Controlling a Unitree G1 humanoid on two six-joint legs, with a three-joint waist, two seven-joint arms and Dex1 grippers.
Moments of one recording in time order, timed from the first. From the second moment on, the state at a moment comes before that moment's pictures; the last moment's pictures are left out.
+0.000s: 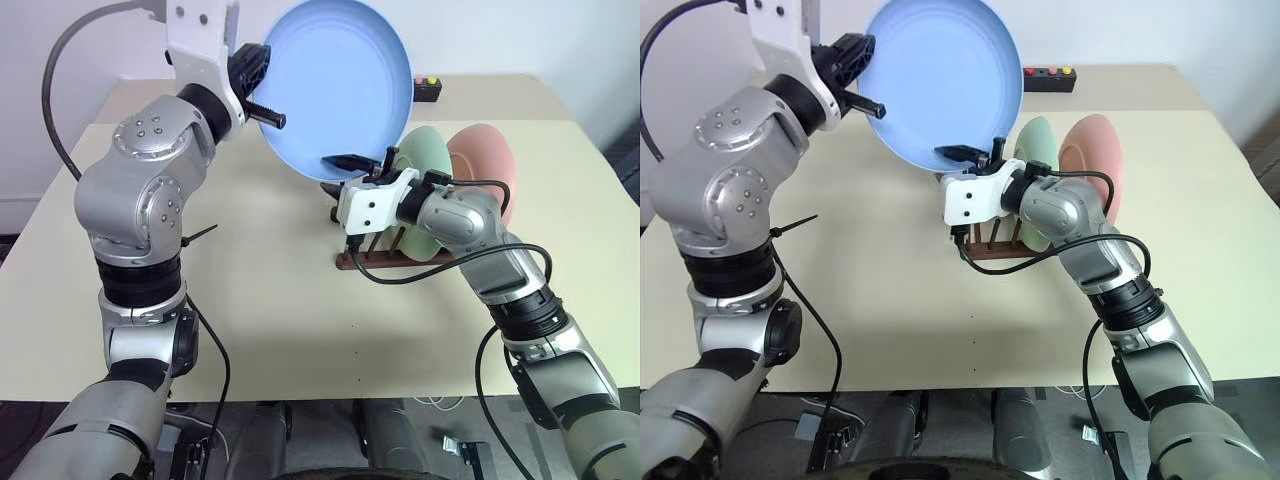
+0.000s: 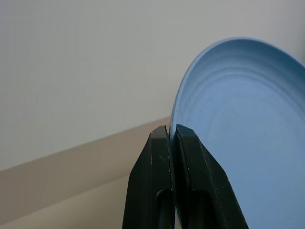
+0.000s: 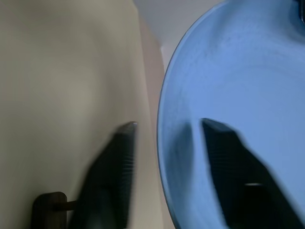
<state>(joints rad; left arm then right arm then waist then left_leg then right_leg) -0.98 0.35 0.11 -0.30 -0.33 0.97 -0.17 -0.74 -0.53 0.31 -0.06 -0.39 -0.12 0.64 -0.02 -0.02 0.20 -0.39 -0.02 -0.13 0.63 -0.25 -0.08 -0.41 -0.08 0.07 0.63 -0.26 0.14</state>
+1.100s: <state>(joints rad) -0.63 0.58 0.43 -0.15 -0.43 0.64 -0.33 -0.74 -0.47 0.30 -0.06 -0.35 -0.18 0.63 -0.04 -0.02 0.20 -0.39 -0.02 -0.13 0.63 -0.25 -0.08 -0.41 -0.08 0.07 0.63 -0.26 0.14</state>
